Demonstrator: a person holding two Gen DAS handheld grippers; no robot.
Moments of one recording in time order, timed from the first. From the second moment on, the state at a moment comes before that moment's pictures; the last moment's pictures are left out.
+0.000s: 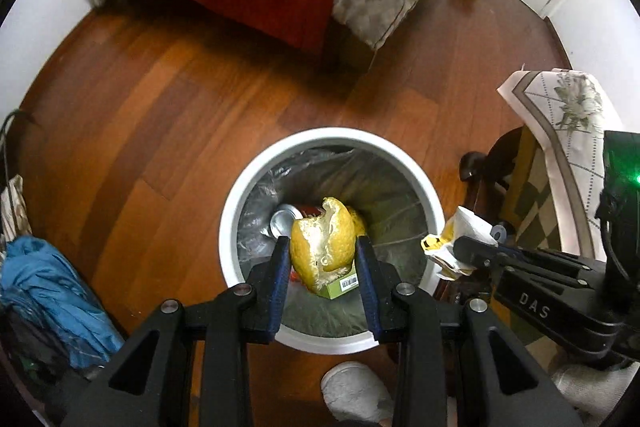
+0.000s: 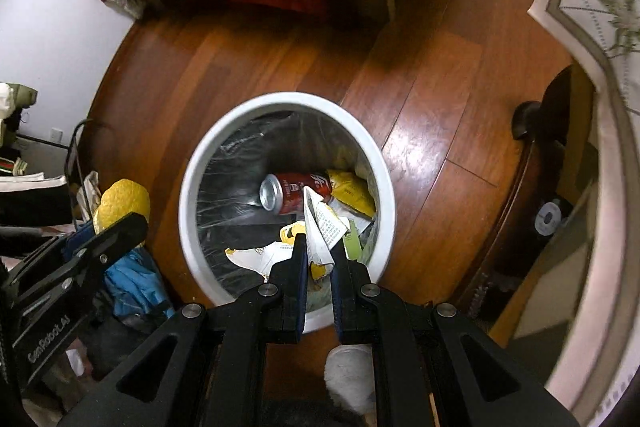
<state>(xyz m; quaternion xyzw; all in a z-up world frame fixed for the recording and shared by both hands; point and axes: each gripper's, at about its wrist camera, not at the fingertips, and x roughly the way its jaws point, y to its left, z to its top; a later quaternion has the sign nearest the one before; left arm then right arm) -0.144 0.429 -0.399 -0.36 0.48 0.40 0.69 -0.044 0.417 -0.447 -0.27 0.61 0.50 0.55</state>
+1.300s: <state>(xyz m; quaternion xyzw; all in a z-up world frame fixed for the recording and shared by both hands) -0.196 0.372 -0.286 -0.30 0.44 0.49 0.69 -0.059 0.350 -0.321 -0.30 0.52 0.52 0.61</state>
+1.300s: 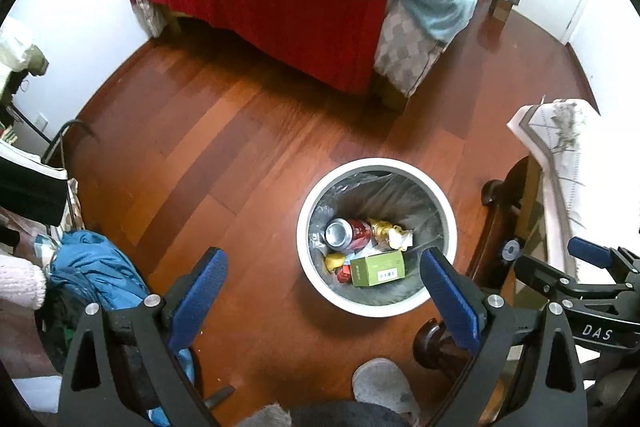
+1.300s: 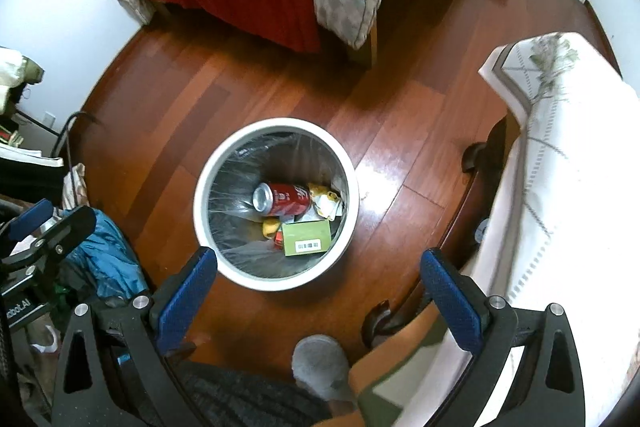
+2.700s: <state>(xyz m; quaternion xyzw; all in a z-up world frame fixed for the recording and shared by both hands) 0.257 0.092 -0.308 -0.09 0.54 0.32 0.77 0.405 -0.141 -0.303 -0.07 0.57 0.17 0.80</state>
